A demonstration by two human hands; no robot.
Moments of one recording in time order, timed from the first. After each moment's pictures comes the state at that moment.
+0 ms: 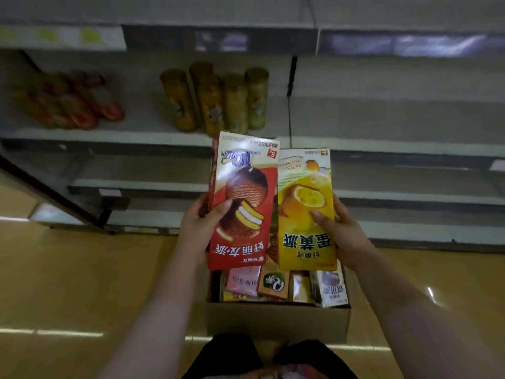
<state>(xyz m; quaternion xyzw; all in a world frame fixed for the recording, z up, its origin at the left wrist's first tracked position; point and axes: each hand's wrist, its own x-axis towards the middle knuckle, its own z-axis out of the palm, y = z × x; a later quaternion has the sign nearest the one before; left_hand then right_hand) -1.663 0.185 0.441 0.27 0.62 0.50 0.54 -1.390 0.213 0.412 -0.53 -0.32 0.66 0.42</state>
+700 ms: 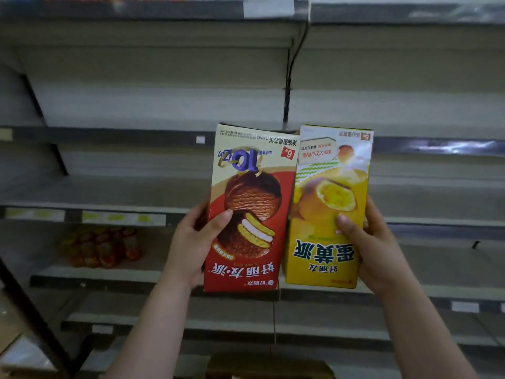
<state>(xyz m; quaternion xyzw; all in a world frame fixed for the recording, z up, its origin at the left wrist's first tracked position) -1.650 0.224 0.723 0.43 0.42 0.63 0.49 -1.380 0.245 0.725 -0.34 -0.49 0.54 0.60</state>
